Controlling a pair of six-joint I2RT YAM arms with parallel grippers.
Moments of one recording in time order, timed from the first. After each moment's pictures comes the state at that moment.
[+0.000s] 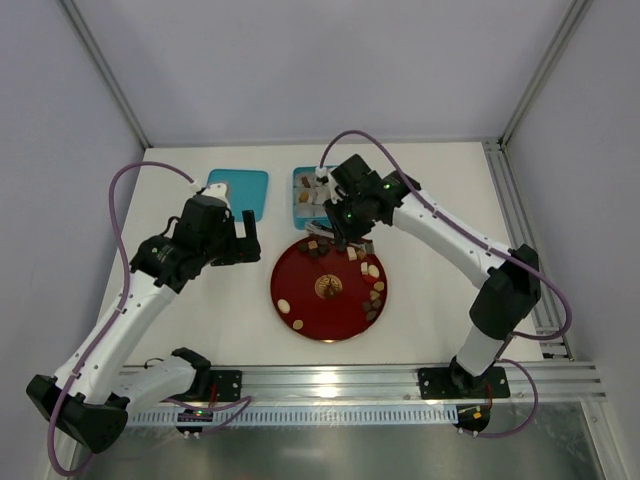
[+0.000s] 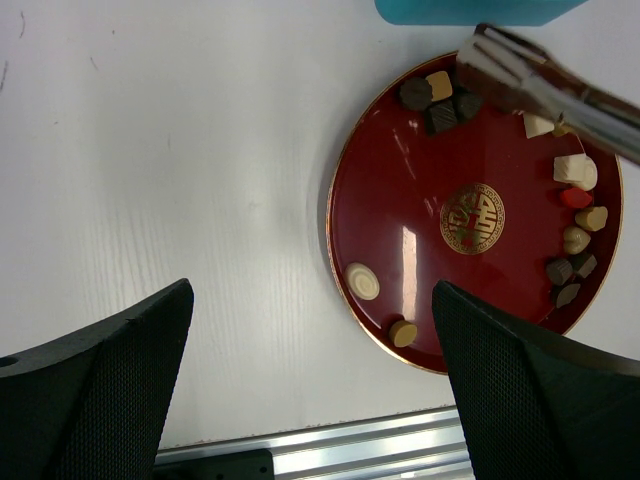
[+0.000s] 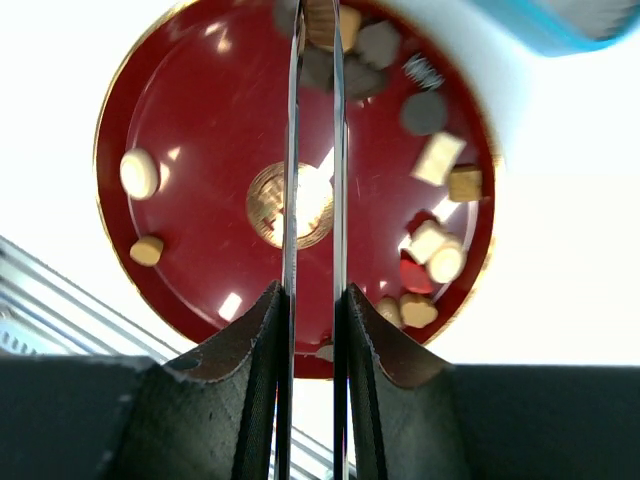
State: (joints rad) left arm -0.48 1.02 1.14 -0.91 -0.17 -0.45; right arm 0.74 1.71 1.61 -0.95 -0.06 0.16
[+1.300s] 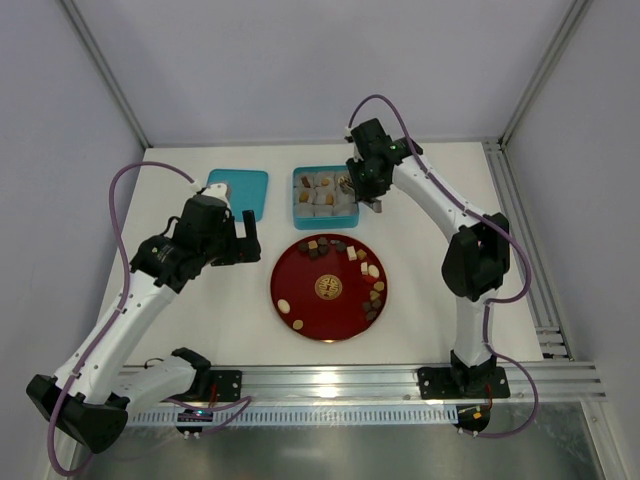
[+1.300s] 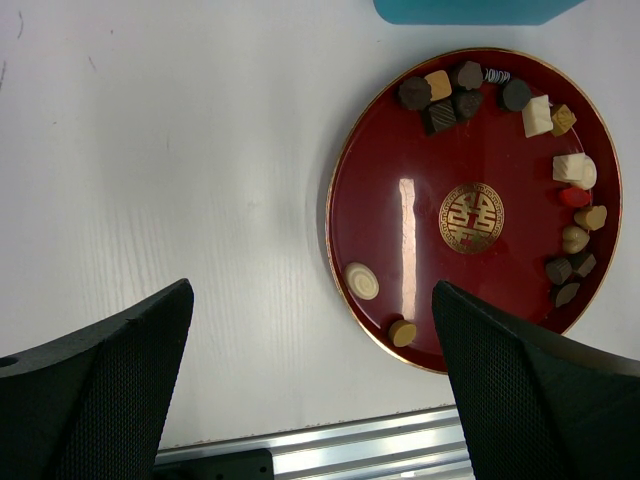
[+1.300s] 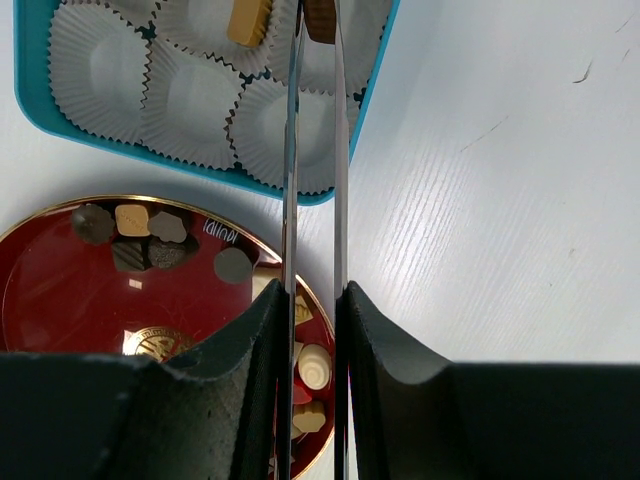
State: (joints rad) left arm -0.48 1.02 1.14 -0.91 -0.16 -0.45; right arm 0.48 2.01 1.93 -0.94 0.06 0.16
